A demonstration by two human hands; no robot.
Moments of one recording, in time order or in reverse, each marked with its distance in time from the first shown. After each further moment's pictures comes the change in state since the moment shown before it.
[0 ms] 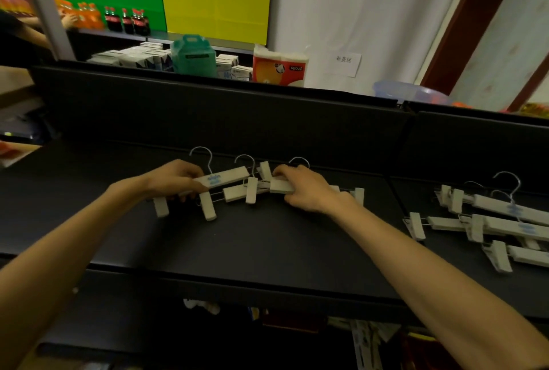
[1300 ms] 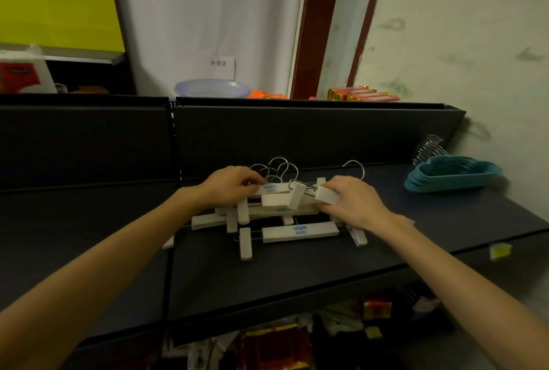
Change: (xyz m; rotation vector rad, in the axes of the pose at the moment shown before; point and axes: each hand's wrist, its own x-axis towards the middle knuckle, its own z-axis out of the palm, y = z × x) left_hand 0.117 0.466 0.341 0.349 0.004 0.666; right_hand -0.358 0.413 -0.103 -0.129 0.283 0.409
